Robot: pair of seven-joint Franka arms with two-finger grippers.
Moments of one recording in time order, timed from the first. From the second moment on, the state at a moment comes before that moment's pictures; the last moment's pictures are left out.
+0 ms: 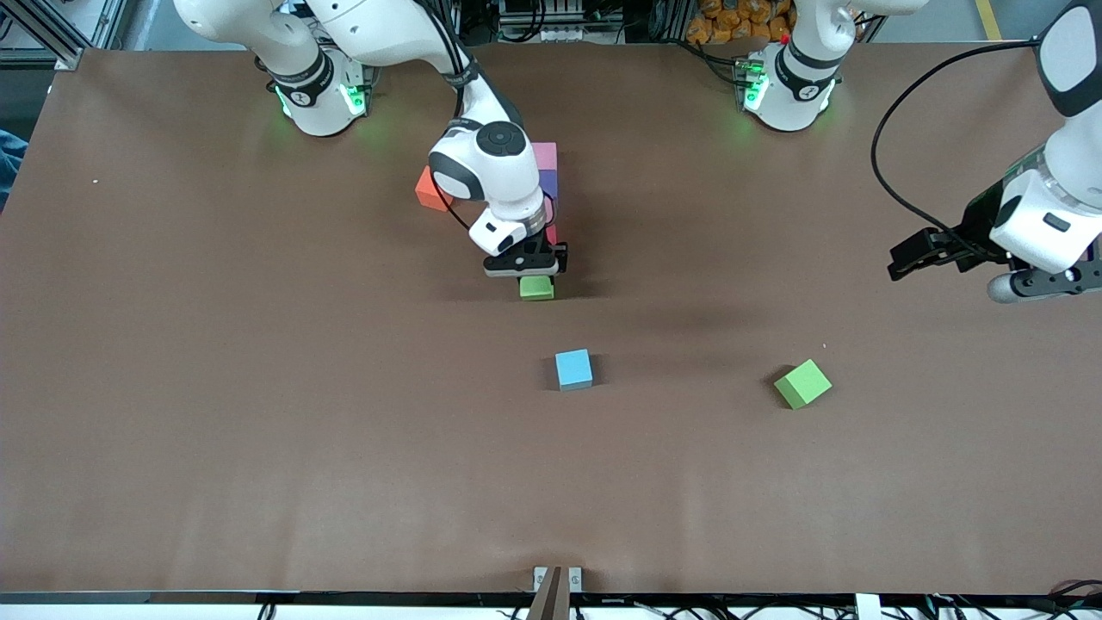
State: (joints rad) left arm -0.30 0.04 0.24 -1.68 -0.06 1.74 -0.20; right arm 0.88 0.54 -0.03 -2.00 -0.24 2.75 1.09
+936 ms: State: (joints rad) left arm -0.29 0.02 0.23 -1.67 -0.02 1.73 -0.19; right arm 0.91 0.53 -0.03 -2.00 -0.24 2.74 1.12
